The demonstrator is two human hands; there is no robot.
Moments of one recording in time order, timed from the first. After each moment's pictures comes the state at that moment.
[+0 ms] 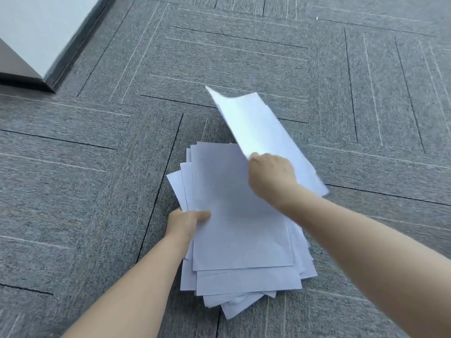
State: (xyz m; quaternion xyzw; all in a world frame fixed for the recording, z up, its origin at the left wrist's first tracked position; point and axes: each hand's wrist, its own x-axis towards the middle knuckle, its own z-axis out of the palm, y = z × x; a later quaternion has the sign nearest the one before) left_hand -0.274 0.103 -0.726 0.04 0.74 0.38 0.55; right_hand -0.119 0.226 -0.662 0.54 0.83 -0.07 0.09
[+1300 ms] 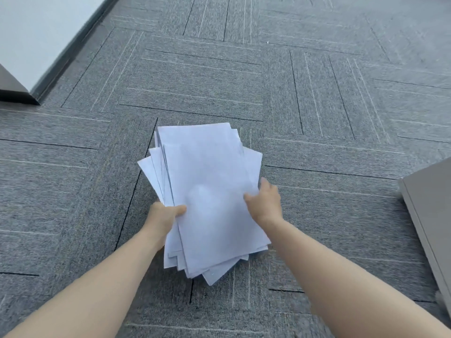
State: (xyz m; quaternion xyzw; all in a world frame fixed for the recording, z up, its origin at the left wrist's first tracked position) left_hand -0.254 0.060 -0.708 0.18 0.74 0.38 0.52; right_hand -0.032 0.121 -0.677 0.76 0.55 -0.35 -0.08
